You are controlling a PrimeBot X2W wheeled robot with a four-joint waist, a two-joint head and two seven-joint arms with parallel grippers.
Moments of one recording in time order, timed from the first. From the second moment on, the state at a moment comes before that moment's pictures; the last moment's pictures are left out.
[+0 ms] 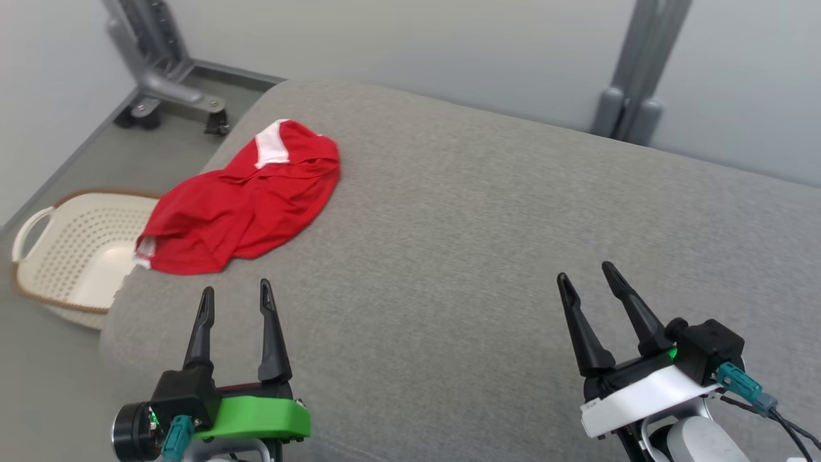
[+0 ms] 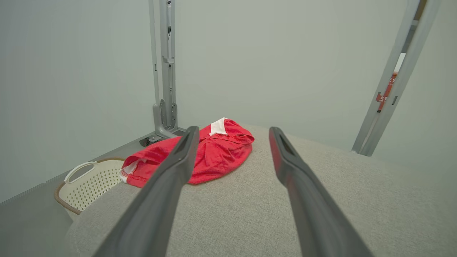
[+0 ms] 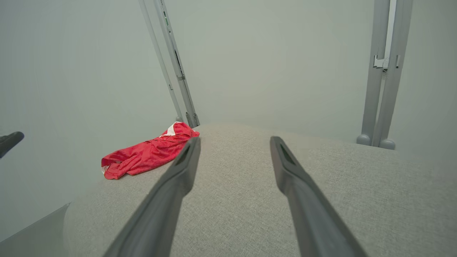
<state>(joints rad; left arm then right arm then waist) -0.01 0.05 -0.22 0.05 -0.24 0.19 -0.26 -0.05 -0.15 0.24 0.09 0.33 0.13 -0.26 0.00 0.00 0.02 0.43</state>
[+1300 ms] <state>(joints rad) -0.65 0.18 -0.05 0.79 -0.31 0.19 0.00 -0.15 -0.63 0.20 -0.28 0.49 0.13 -0.16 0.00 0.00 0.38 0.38</state>
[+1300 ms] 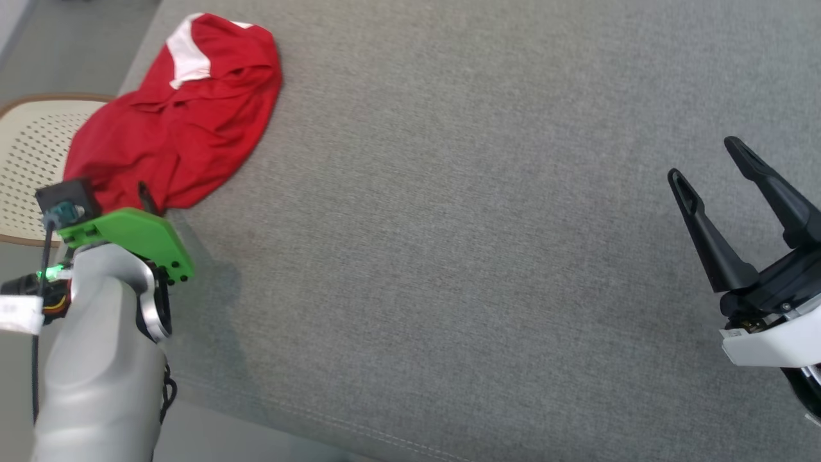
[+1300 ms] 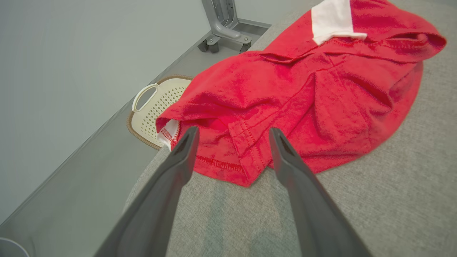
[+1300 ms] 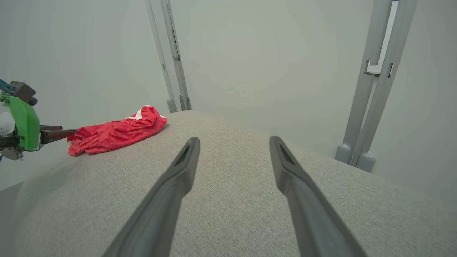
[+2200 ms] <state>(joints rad) -0.80 0.26 -0.03 0.93 -0.35 0.17 -0.14 -0.12 -0.61 0.22 -0.27 0.49 0.13 -0.18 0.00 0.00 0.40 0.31</state>
